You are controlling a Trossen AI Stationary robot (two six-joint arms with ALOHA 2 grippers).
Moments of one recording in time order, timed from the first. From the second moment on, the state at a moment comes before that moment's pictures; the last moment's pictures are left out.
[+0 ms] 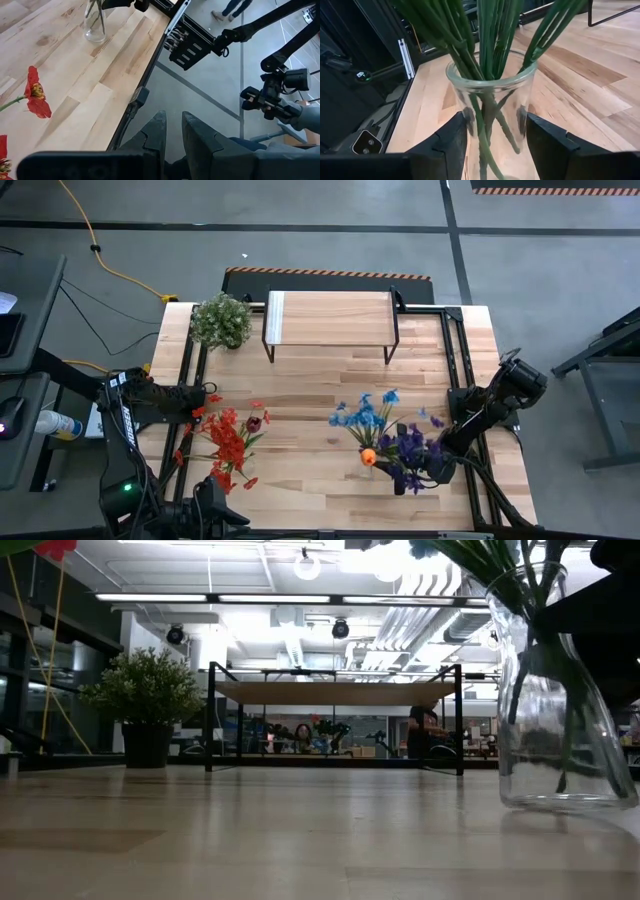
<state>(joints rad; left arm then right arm) -1.12 1.73 1.89 -1.02 -0.77 -1.41 0.86 1.71 0.43 0.95 0.92 0.64</state>
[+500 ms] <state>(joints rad) -1.12 1.73 1.89 -1.02 -0.77 -1.41 0.86 1.71 0.43 0.95 0.95 0.62</state>
